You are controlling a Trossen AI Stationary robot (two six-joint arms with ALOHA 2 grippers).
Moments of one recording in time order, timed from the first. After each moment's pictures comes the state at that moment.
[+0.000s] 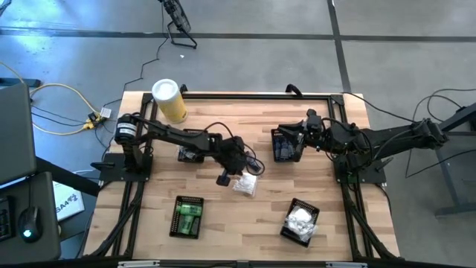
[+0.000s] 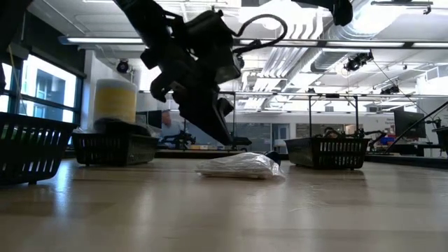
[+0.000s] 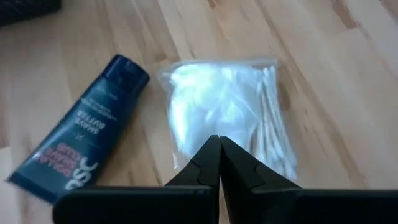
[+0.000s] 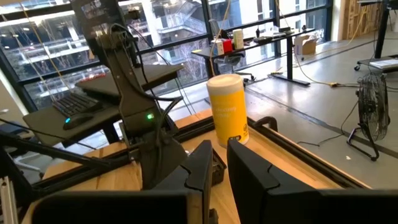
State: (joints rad) left arm 0.05 1.84 1.13 -0.17 0.32 0.30; right arm 0.12 0.91 0.75 0.10 0.50 0.26
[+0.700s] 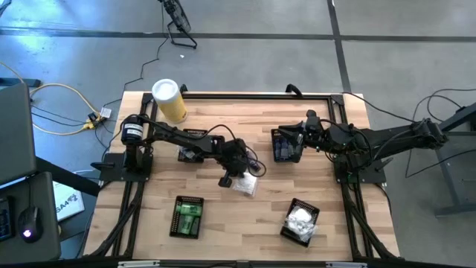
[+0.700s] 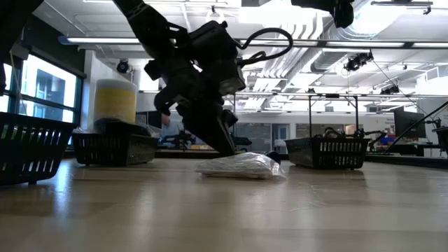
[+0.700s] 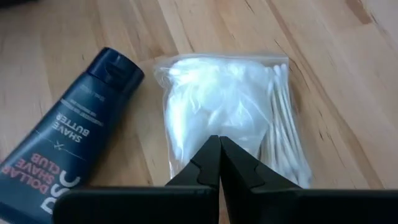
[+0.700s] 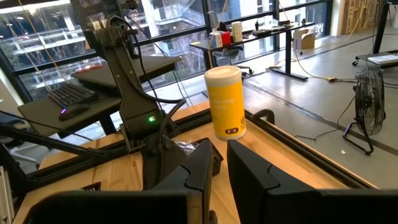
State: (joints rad) left arm 0.05 1.90 1.13 -0.11 0.35 0.29; right arm 0.12 0.91 0.75 0.06 0.50 0.26
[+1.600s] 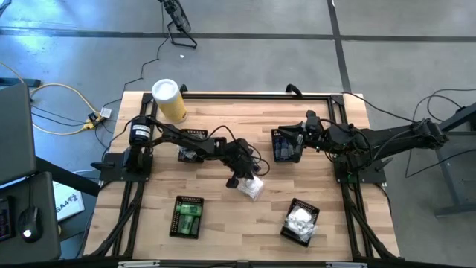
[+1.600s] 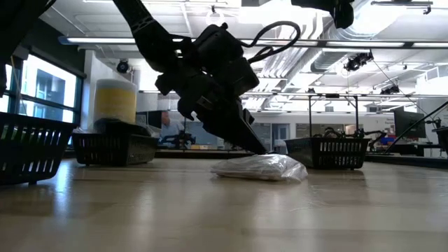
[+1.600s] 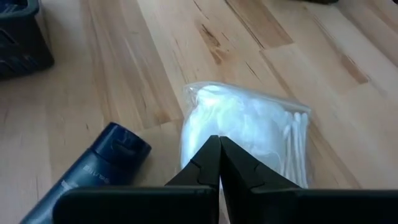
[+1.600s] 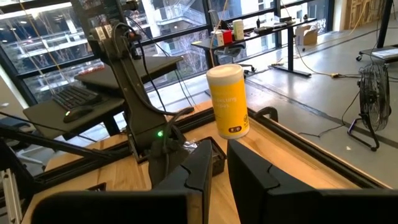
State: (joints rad) left arm 0.05 1.98 1.13 0.16 0.42 0.23; right arm 0.12 0.91 0.75 0.06 0.49 0.29
